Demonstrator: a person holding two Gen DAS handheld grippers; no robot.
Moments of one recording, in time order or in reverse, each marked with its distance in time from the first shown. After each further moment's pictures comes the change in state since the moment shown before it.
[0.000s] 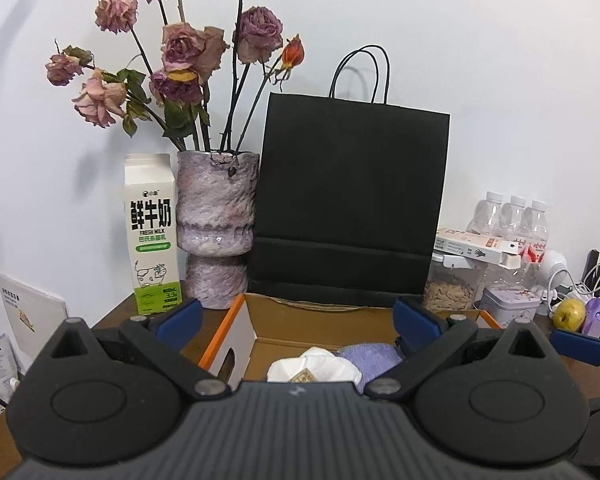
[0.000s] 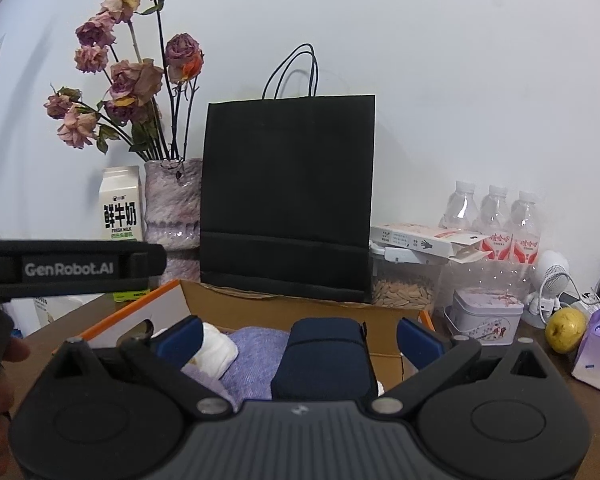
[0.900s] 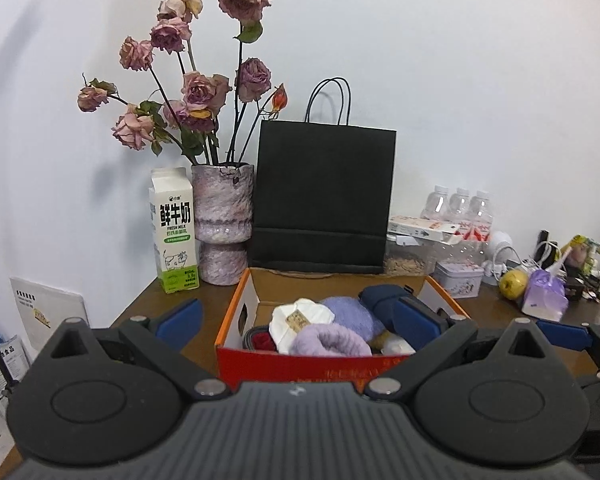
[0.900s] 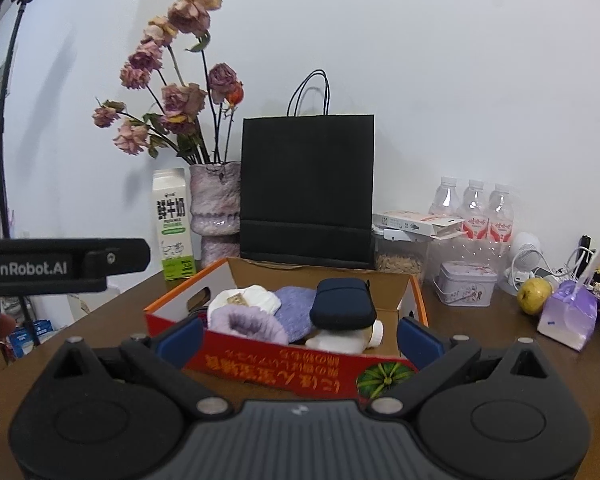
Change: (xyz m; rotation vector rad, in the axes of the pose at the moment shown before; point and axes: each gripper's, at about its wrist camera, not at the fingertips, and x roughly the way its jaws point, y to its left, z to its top) left arm -0.151 0.012 -0.007 0.043 0.020 -0.060; right arm -0.139 0.017 -0.014 0.020 0.035 0.038
